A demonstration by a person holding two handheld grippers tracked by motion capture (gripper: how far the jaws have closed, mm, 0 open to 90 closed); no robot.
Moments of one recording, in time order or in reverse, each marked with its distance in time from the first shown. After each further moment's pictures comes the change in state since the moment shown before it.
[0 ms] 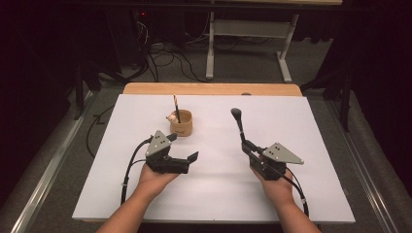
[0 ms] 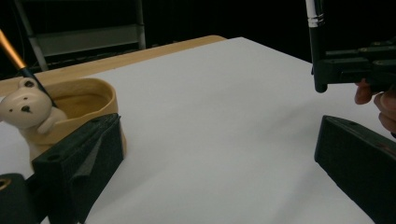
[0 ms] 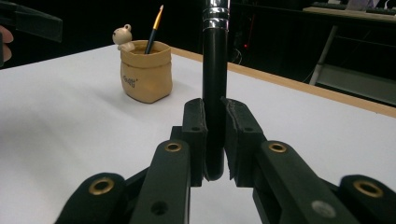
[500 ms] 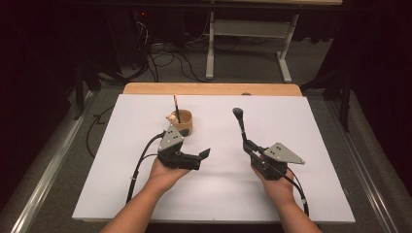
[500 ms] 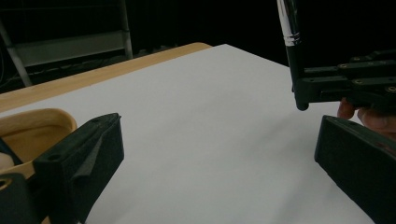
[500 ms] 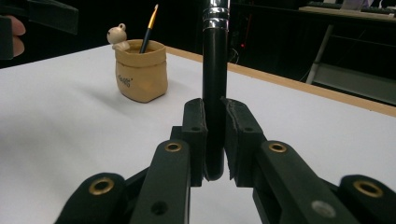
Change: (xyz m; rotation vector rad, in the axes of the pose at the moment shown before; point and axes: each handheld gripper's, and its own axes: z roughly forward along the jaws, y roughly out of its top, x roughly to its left) left arm -0.015 0.016 0.023 -0.010 -0.049 0.029; right arm -0.003 -0.002 -0.001 0.000 -0.012 0.005
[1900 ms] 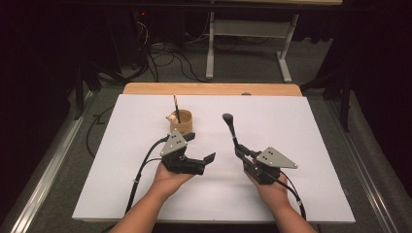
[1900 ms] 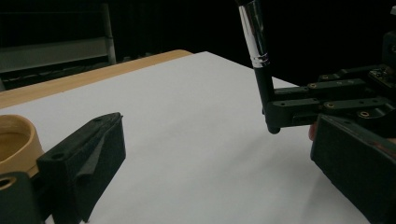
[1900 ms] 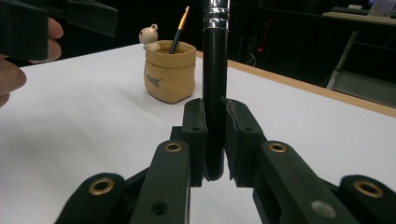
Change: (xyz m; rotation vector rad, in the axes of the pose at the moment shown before) left arm -0.014 -0.004 -0.001 -0.031 -0.063 -0.013; right arm 0.020 -0.002 0.003 -0.012 0.068 -0.027
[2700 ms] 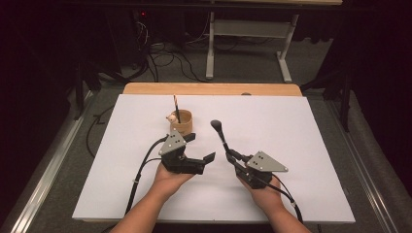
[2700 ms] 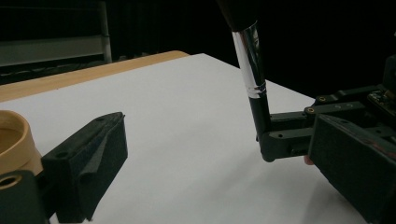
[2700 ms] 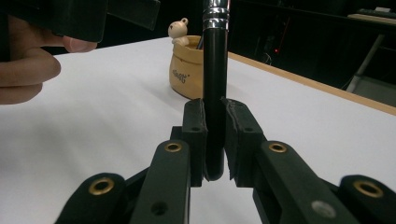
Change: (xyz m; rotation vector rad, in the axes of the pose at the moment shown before) left arm 0.002 0.000 -0.001 -0.012 -0.016 -0.036; right arm 0.020 -0.002 0.008 0.009 0.060 -0.045
